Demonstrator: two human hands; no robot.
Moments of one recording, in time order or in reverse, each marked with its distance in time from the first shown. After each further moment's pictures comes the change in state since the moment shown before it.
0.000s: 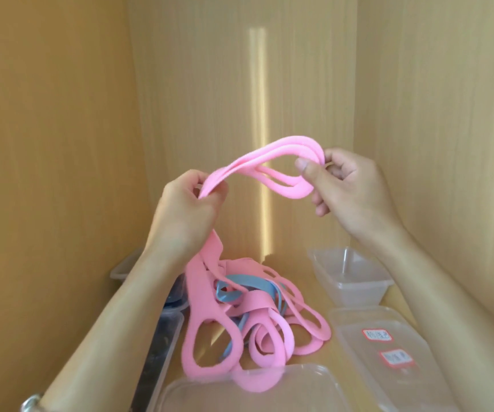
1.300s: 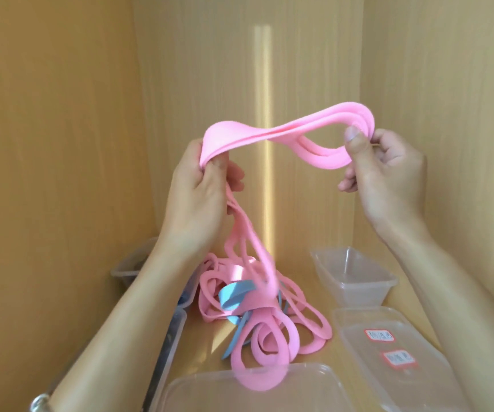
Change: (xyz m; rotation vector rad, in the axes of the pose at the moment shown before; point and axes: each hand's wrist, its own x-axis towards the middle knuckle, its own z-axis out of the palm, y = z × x) left_hand -0.009 0.025 0.002 -0.254 0.025 0.229; right_hand 0.008 -0.003 -0.013 0.074 0.306 -0.010
